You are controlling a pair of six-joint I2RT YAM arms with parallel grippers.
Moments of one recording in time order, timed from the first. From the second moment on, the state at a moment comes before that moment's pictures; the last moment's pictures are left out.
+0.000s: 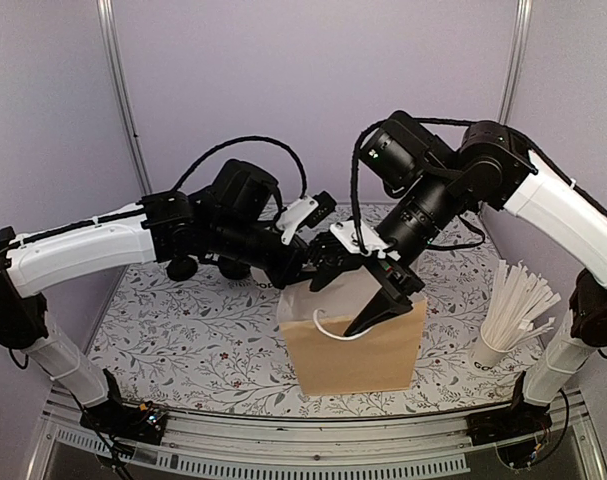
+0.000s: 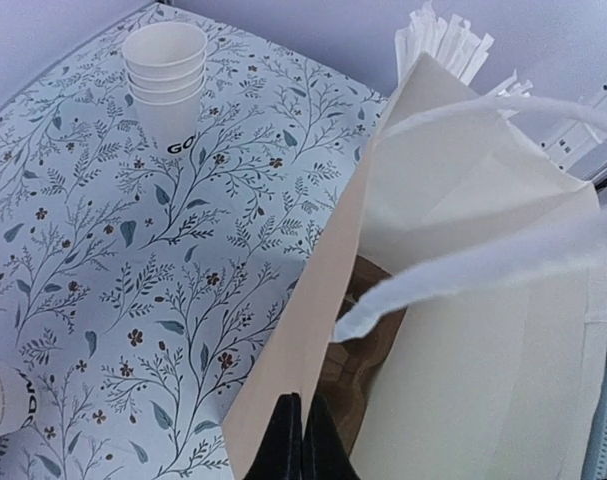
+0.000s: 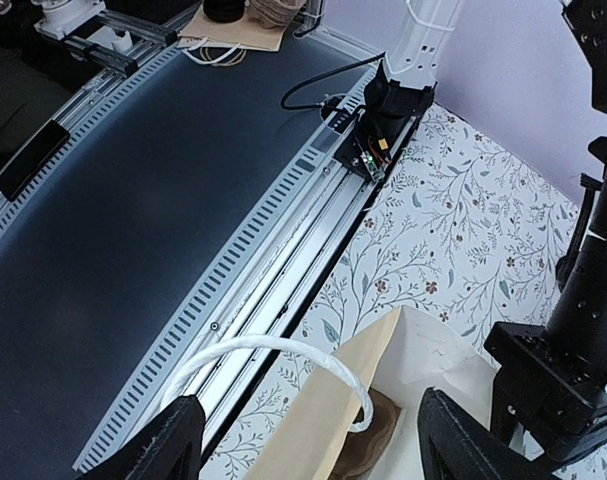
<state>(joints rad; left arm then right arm) -1.02 1.56 1.42 -0.51 0.24 -0.13 1.11 1.65 1.99 -1.32 -0.61 -0.89</state>
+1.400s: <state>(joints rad) -0.92 1.54 1.53 -0.66 0.19 -0.02 1.07 1.55 1.74 -1.10 -0.44 -0.80</state>
